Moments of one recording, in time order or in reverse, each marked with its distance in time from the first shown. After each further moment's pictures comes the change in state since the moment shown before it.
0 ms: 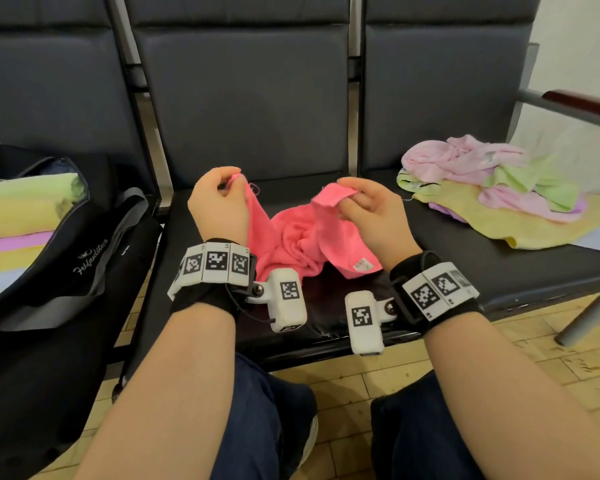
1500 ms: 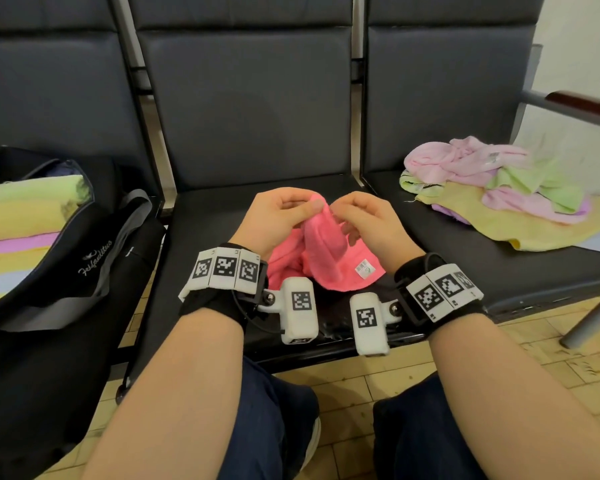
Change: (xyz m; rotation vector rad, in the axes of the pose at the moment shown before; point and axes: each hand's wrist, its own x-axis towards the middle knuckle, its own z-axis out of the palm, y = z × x) left_hand -0.029 0.027 0.010 -0.350 -0.780 -0.253; right_hand 0.000 0.000 0.002 -0.043 -0.149 0.084
